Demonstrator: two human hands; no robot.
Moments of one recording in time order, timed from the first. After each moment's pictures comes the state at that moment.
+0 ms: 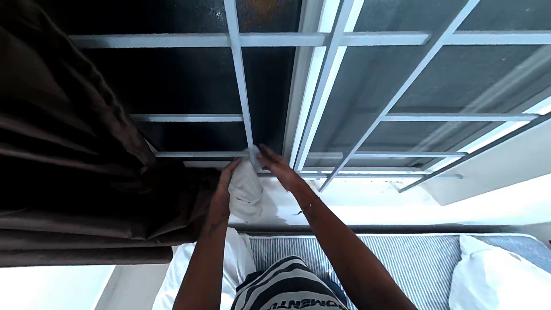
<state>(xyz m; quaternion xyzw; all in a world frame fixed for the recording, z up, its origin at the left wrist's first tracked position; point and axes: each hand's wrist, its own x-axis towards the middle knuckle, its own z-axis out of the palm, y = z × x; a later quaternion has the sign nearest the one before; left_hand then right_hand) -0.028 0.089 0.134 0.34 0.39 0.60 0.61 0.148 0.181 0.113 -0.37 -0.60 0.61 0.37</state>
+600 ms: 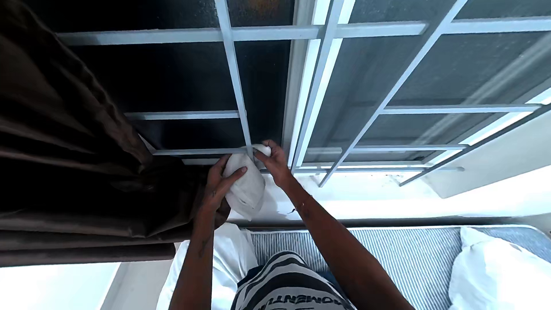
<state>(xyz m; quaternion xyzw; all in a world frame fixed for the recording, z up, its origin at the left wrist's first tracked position) -0.050 0.062 0.141 0.57 0.56 0.48 0.37 0.127 0.173 0.112 -0.36 -0.57 0.51 0.54</state>
